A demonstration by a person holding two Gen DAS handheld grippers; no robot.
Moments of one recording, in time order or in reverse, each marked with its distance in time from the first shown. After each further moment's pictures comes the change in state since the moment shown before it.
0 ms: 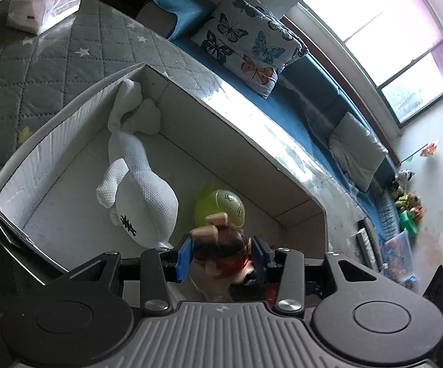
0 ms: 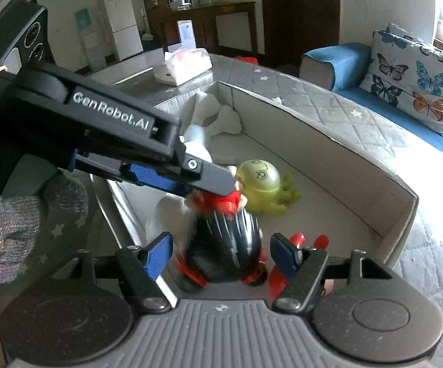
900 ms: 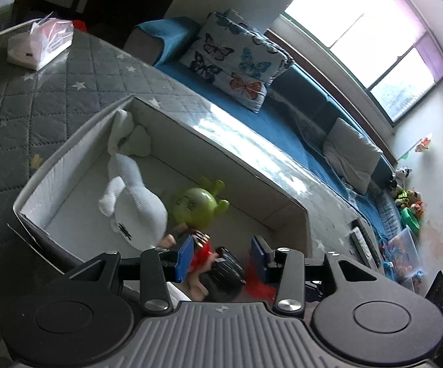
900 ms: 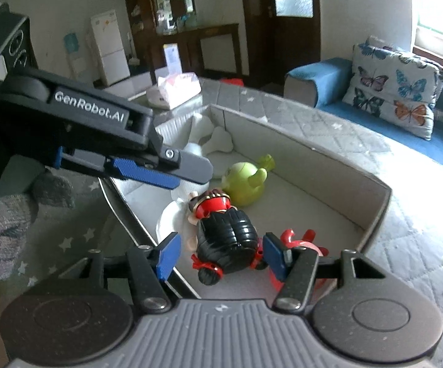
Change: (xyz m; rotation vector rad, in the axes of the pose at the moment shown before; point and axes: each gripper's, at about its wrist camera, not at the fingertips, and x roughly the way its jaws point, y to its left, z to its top) left arm -0.038 -0.021 -0.014 0.084 -0.079 -0.016; right arm -0.041 0.014 -0.020 0.051 -0.120 -0.052
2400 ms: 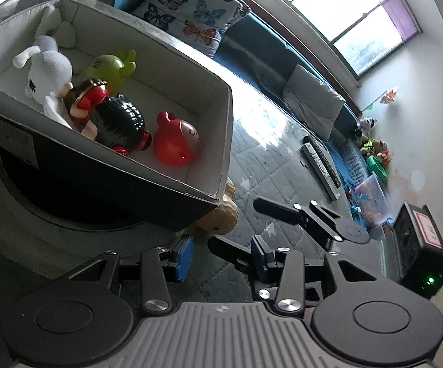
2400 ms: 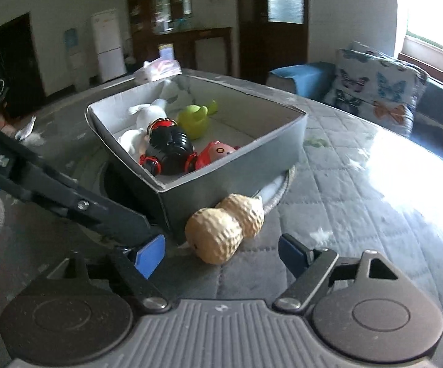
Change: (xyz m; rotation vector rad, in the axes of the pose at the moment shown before) left arm 0.019 -0.059 -0.111 0.033 0.166 -0.124; right arm -0.041 -0.053 -0.087 -0.089 0.005 -0.014
